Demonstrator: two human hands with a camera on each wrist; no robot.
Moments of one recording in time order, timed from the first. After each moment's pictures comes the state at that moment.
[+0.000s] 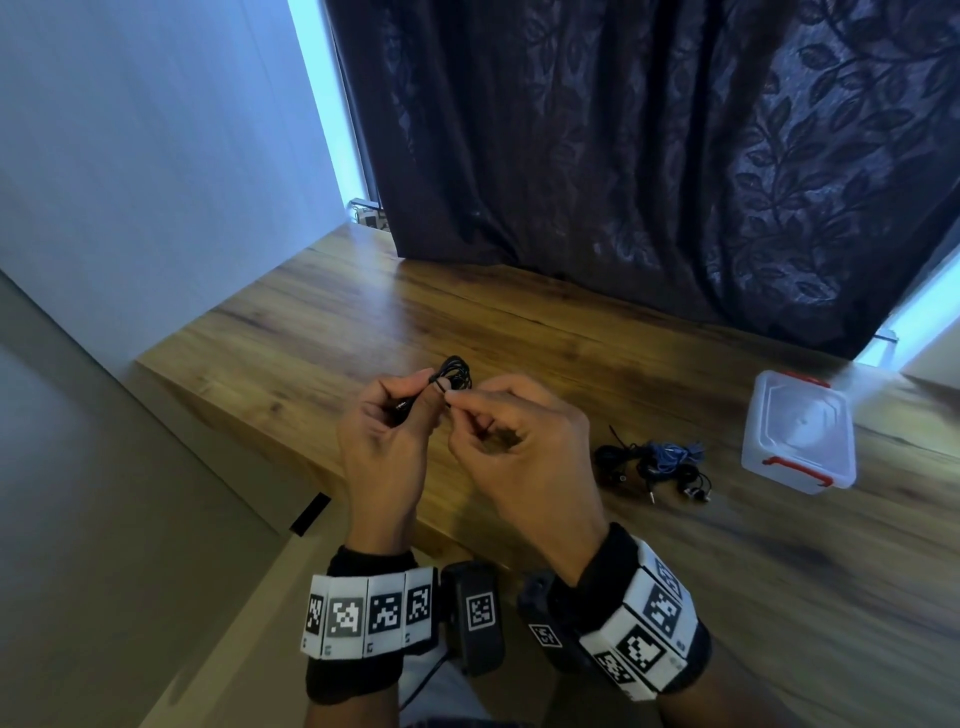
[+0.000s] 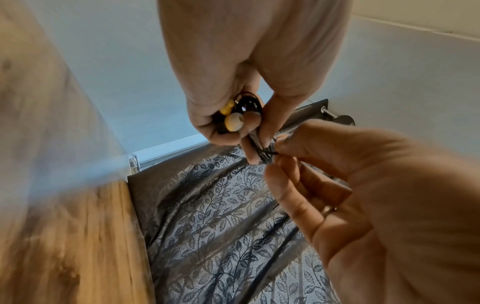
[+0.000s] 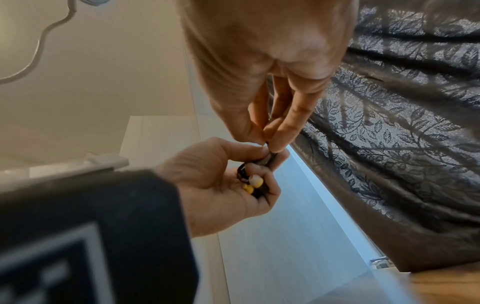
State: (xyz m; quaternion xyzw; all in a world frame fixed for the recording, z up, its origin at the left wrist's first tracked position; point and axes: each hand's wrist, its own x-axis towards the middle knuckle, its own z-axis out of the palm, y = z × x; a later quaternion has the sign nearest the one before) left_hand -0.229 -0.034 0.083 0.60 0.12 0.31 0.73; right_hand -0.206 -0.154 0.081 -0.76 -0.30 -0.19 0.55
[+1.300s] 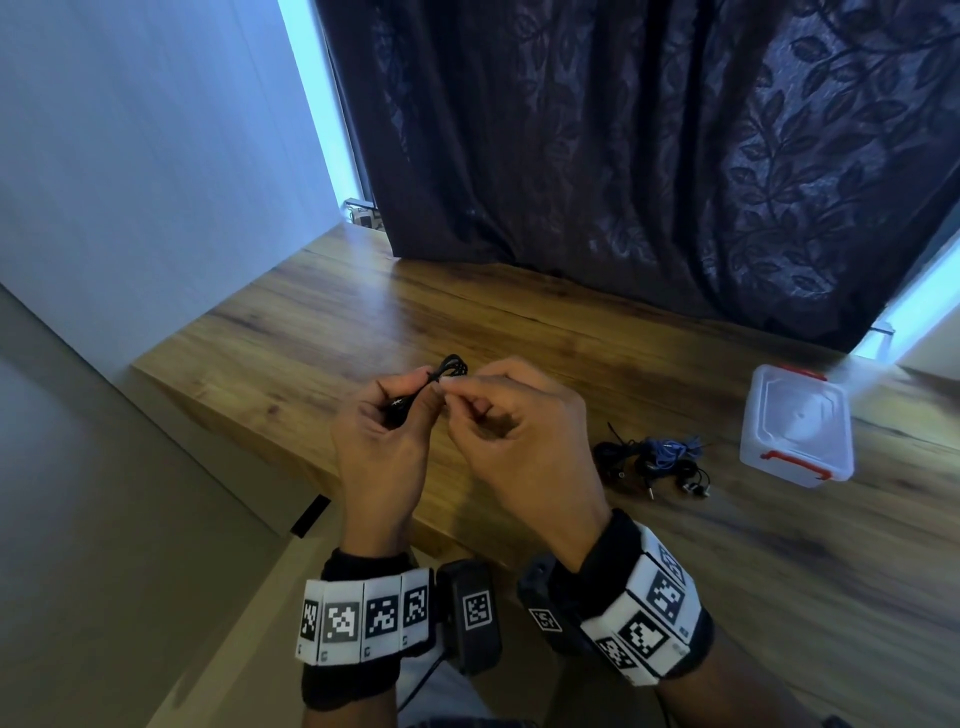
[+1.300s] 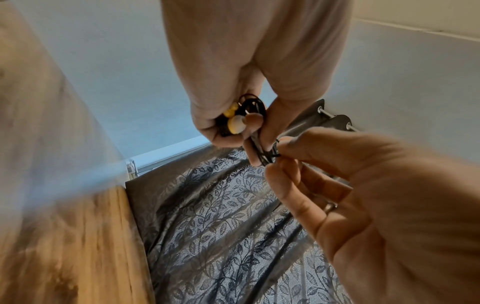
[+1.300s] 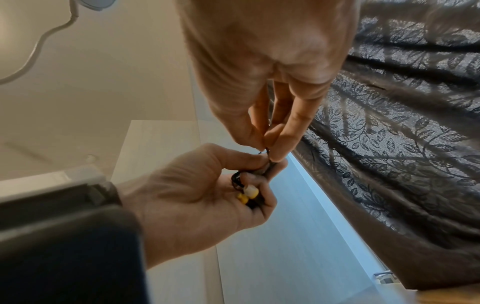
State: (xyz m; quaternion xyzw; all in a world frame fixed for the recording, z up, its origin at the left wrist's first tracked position) left_hand -0.231 -0.033 0.085 0.61 0.11 0.31 0.72; right_hand -0.202 -0.153 0.093 -0.75 -0.31 -0.18 0.55
